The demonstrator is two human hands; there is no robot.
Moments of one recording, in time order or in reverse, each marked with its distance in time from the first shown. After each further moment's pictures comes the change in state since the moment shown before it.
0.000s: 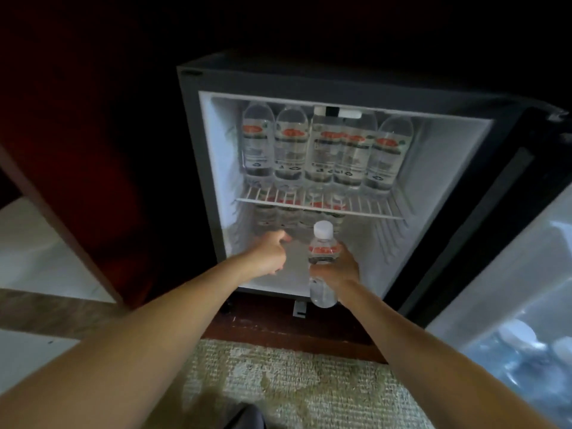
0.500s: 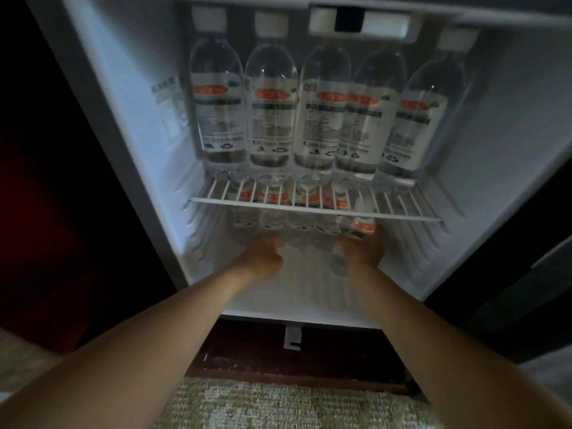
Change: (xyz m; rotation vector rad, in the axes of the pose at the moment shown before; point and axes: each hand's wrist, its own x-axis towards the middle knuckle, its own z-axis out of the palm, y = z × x) left_hand 0.133 -0.036 0.034 0.170 0.054 0.035; right_hand 0.132 0.027 0.003 0.309 0.484 0.044
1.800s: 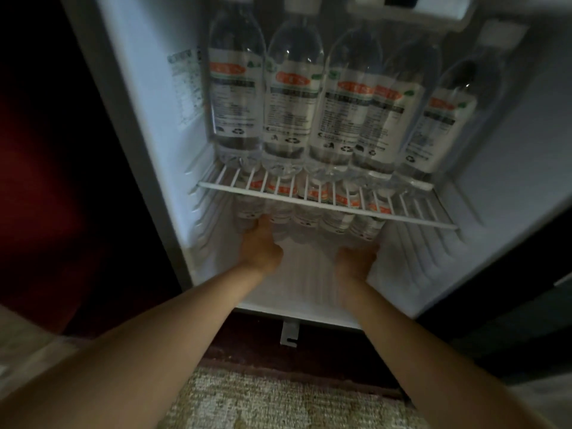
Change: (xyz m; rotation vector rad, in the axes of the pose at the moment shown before) left_hand 0.000 -0.007 0.005 -0.180 0.246 -0.035; right_hand -0.022 0.006 0.016 -0.135 -0.018 0.152
